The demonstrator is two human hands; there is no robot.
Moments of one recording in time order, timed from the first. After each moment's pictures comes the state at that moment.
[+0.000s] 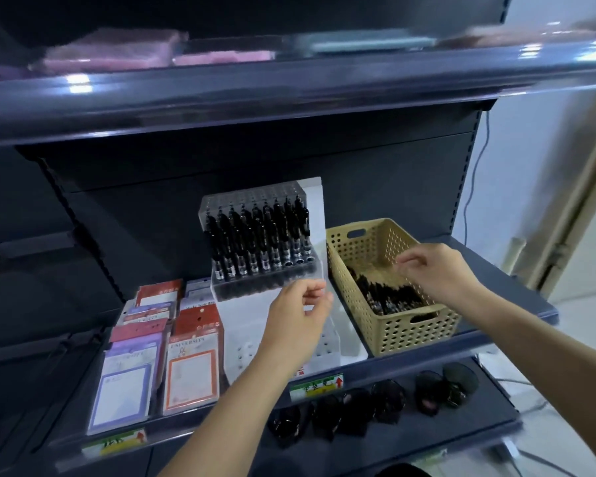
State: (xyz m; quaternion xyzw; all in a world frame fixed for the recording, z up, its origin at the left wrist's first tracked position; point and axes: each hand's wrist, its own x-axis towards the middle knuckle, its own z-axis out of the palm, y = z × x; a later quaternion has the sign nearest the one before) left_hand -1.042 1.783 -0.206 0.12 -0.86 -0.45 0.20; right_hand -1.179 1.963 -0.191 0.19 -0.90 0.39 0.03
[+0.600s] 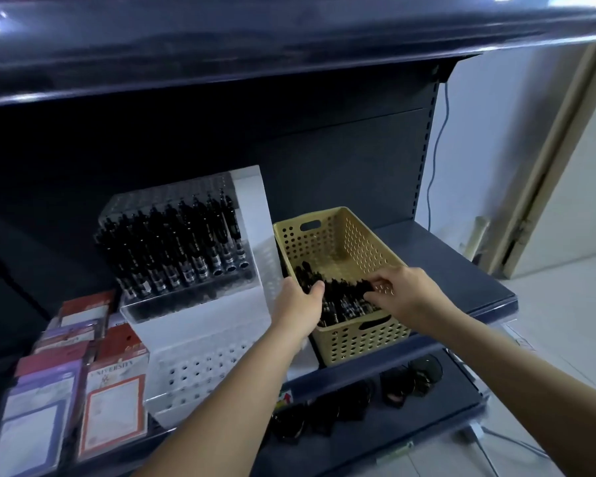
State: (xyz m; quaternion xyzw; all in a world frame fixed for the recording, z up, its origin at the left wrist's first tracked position) left_hand -1.152 1.839 -0.235 0.27 -0.82 -0.50 0.02; right_hand -1.211 1.999 -0.234 0.22 -0.94 0.27 -0.02
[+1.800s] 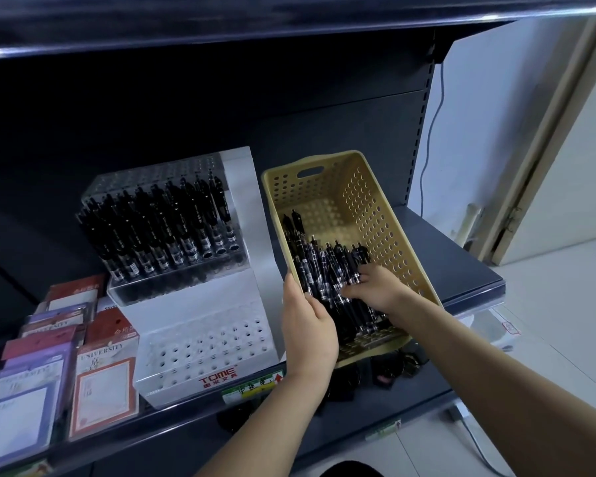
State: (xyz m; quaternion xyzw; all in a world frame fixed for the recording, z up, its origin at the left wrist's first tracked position) left_hand -1.115 1.884 -0.267 0.26 -0.85 -0.39 0.24; right_hand -1.230 1.969 -0.282 0.06 -0.87 0.45 -0.20
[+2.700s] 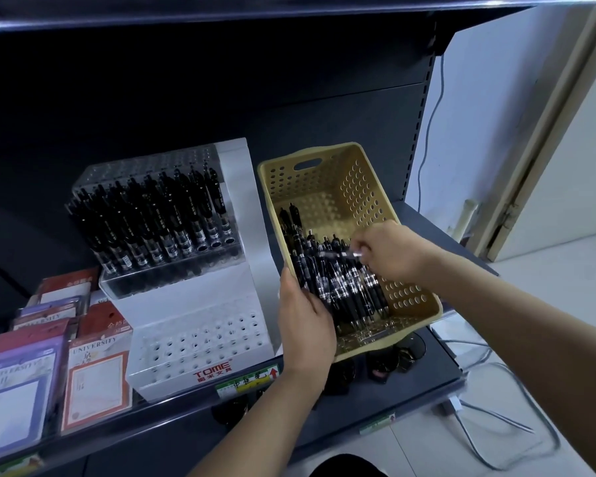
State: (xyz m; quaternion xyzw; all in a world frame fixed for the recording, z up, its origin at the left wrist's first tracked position) left_hand -1.114 1.885 -0.266 0.23 -0.83 -0.42 0.27; right_hand -1.224 1.988 -0.198 0.29 -0.94 0.15 -0.05
